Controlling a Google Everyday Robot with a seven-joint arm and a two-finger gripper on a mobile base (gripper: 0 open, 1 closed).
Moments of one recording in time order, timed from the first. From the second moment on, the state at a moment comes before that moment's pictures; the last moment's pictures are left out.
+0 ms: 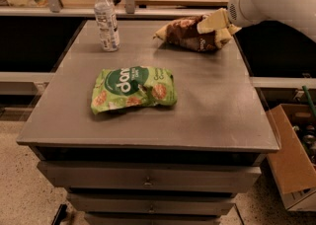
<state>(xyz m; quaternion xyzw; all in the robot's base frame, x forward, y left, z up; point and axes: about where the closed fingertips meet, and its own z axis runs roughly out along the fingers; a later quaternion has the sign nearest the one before) 0.718 -0.218 0.945 -0.15 0.88 -0.05 0.45</state>
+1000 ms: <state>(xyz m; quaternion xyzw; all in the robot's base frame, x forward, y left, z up) 0.743 -0.234 0.925 -0.17 0.87 -0.06 0.45</state>
